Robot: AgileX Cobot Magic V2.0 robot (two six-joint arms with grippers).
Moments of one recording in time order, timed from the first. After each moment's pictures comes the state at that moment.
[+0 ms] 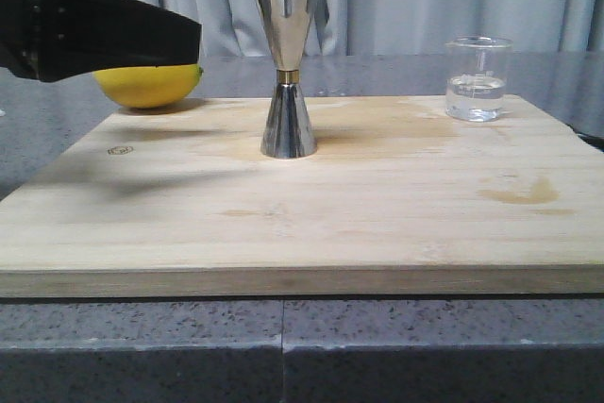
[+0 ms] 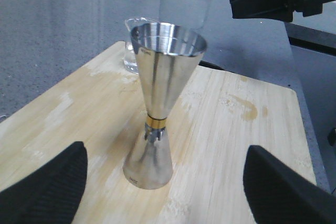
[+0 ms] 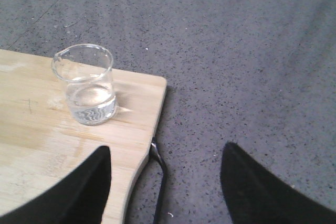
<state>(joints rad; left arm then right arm) -0.16 1.59 -0.75 1.44 -1.17 -0.95 0.08 0.87 -0.50 0.19 0.07 -0.27</state>
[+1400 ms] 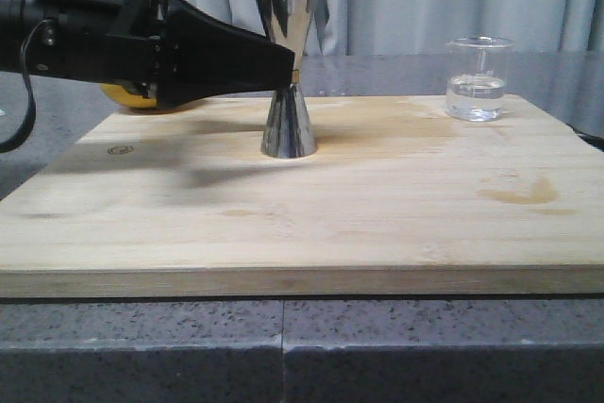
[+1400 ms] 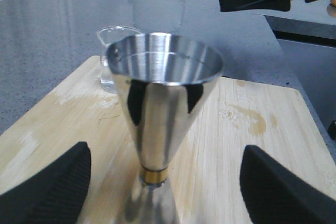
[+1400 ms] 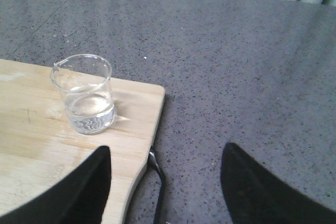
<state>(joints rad) -0.32 1.77 -0.91 1.38 -1.17 -0.84 0.08 0.87 -0.50 0.19 0.05 -0.27</state>
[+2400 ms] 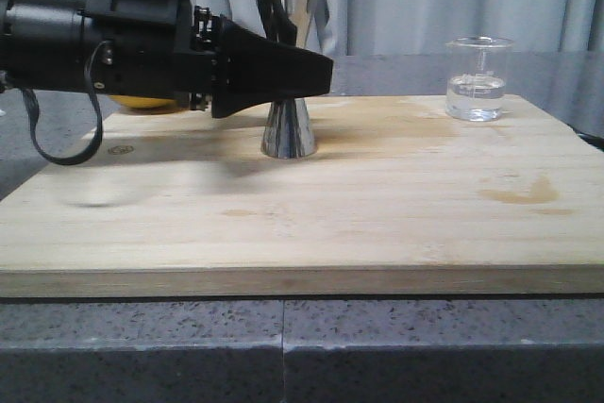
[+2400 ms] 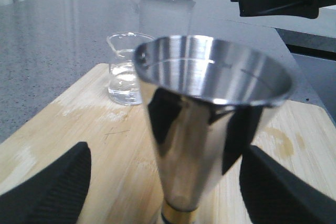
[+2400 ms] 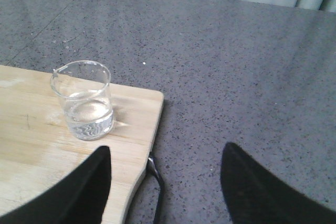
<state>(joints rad) -0.37 1.88 -0.97 1.27 -1.15 -0.80 0.08 0.87 -0.50 0.19 0.03 -0.27</state>
